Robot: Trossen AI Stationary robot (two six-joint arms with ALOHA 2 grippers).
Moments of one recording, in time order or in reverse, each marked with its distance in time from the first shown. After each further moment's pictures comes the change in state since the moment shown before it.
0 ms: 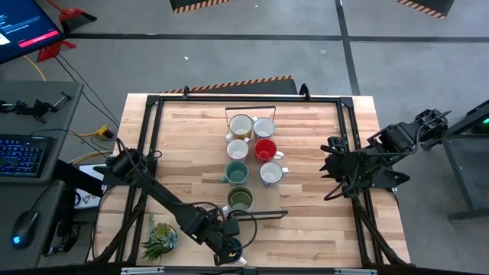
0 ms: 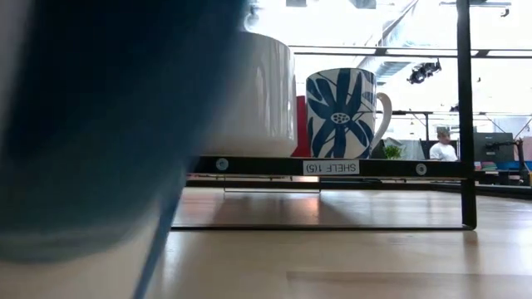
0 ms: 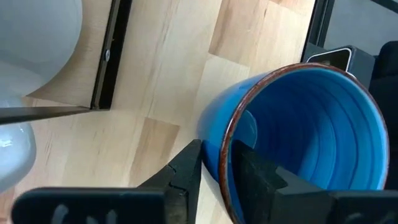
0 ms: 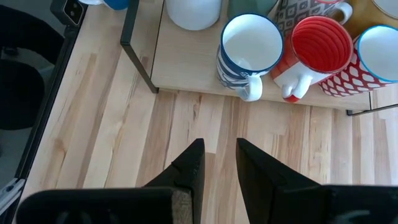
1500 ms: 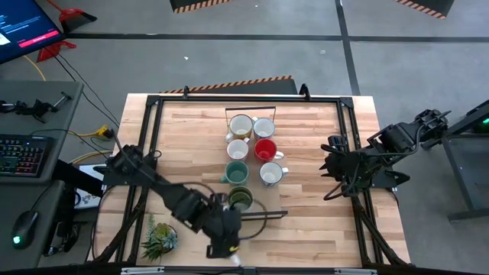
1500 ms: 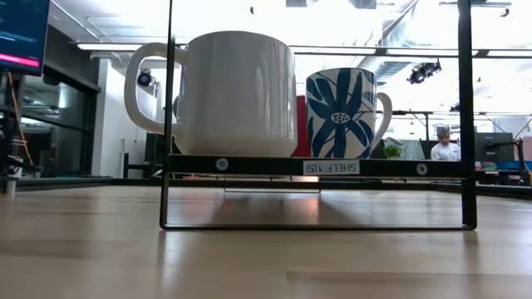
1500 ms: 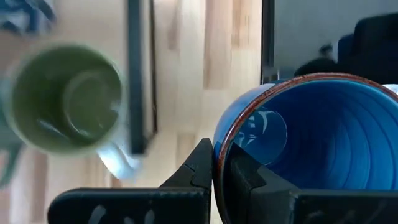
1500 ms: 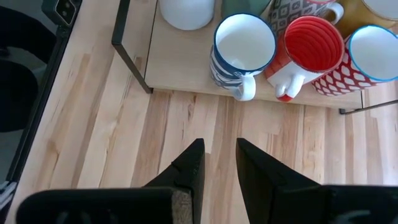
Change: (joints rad) left arm 0.058 -0.023 0.501 -0.502 -0.007 0.307; right arm 0.000 0.000 0.000 -0.005 0.022 0.005
